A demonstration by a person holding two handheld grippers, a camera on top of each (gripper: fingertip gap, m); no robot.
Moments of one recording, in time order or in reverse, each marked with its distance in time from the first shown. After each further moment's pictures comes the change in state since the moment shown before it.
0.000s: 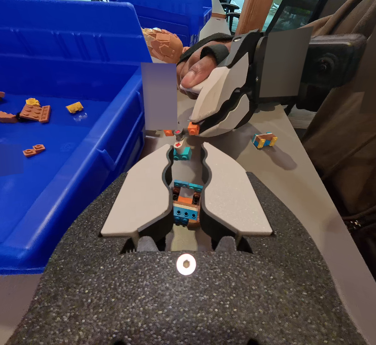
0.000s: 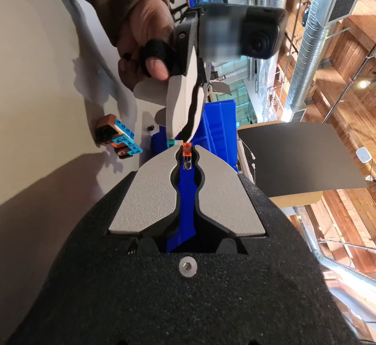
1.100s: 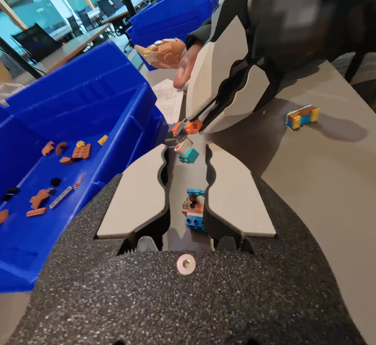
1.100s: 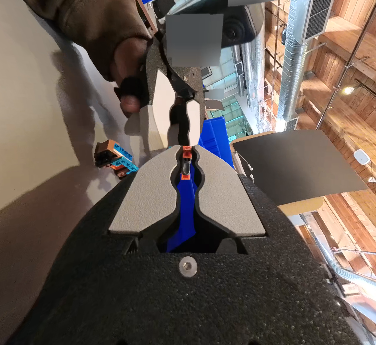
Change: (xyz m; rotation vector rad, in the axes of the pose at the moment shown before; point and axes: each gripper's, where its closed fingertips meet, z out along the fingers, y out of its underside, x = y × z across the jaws) left arm 0.003 -0.003 0.011 -0.024 -0.174 0.380; right arm 0.008 -0.020 -0.004 0.106 0.048 0.070
